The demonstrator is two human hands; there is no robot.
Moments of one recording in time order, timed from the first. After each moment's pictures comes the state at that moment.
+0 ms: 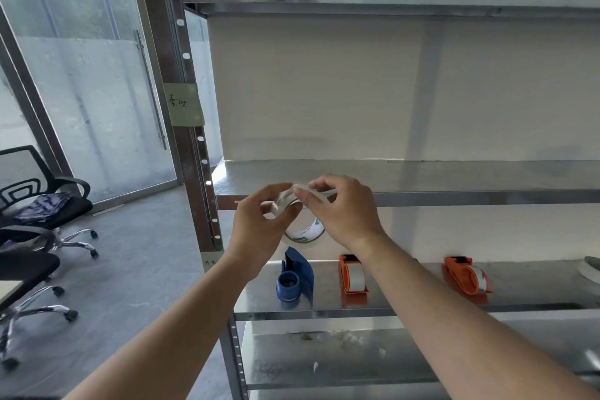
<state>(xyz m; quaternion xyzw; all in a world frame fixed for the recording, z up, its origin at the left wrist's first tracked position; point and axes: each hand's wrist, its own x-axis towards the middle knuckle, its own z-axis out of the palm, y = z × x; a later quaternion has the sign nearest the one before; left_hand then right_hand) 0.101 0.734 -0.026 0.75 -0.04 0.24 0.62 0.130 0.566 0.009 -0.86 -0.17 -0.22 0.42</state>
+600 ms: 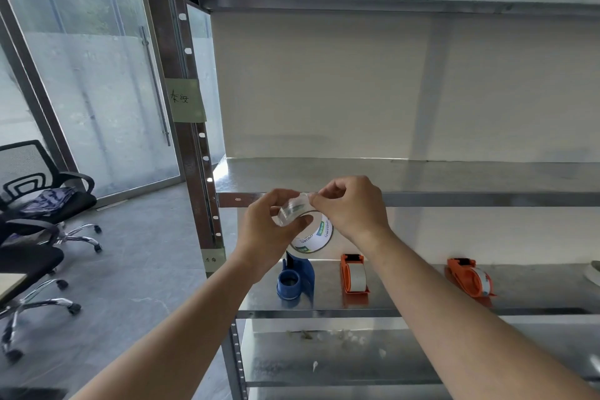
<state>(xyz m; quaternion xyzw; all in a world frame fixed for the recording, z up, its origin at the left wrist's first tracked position) 0.108 0.726 -0.040 0.79 -0.02 0.22 0.57 0.135 0.560 0.010 -0.88 -0.11 -0.18 0.43</state>
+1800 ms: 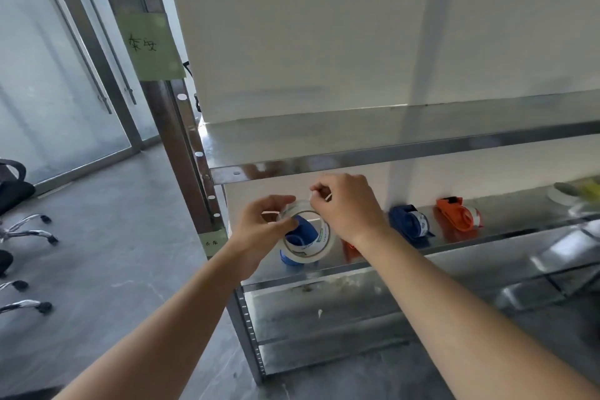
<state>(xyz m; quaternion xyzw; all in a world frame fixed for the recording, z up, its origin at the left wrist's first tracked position) 0.147 0.799 -0.104 0.74 -0.02 -0.02 0.67 0.147 0.618 -0.054 -0.93 -0.13 -0.19 0.29</state>
